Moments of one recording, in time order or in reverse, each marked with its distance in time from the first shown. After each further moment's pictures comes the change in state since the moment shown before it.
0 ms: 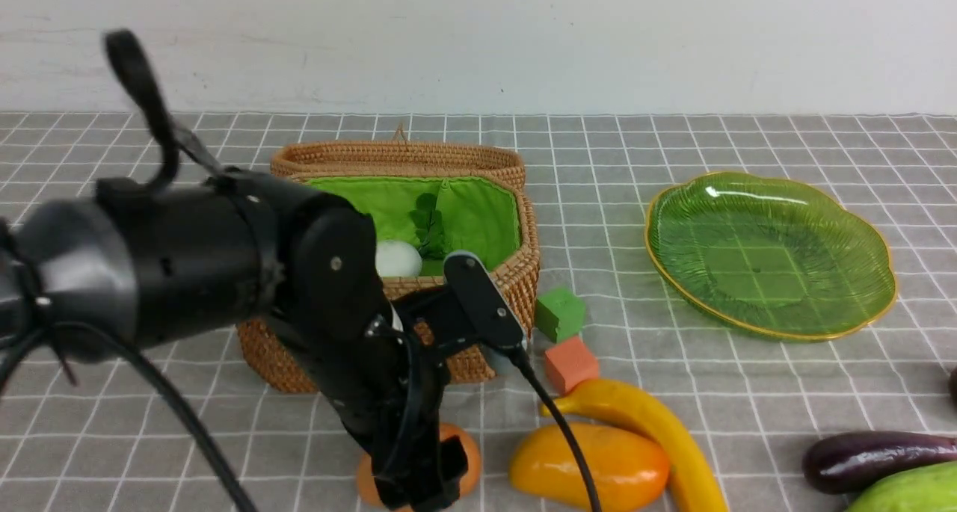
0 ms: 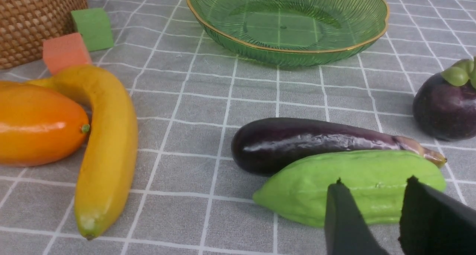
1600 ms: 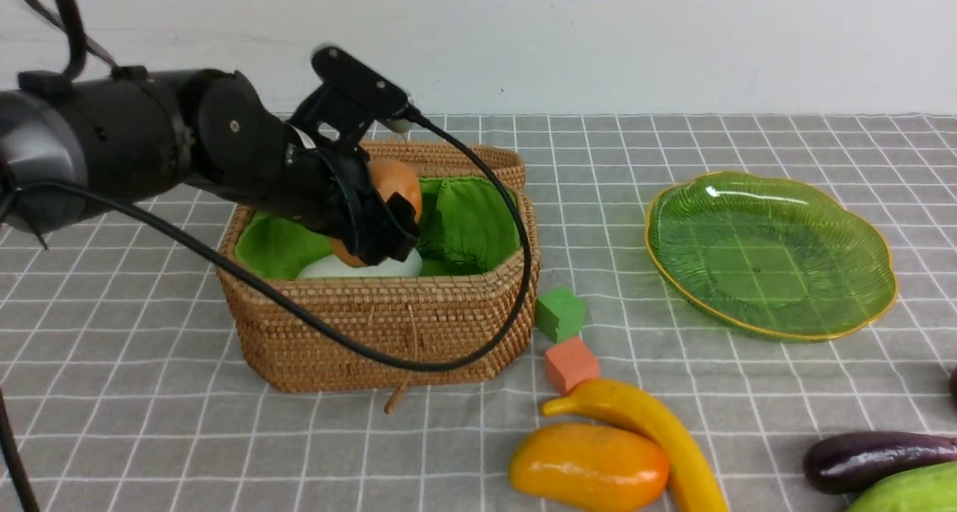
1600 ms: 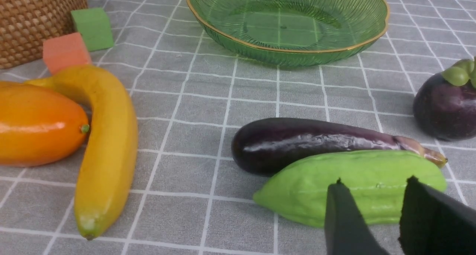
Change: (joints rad) right arm 0.000 0.000 0.000 0.000 0.000 0.000; left arm 0.291 0.075 -0.192 -0.078 -0.390 -0.047
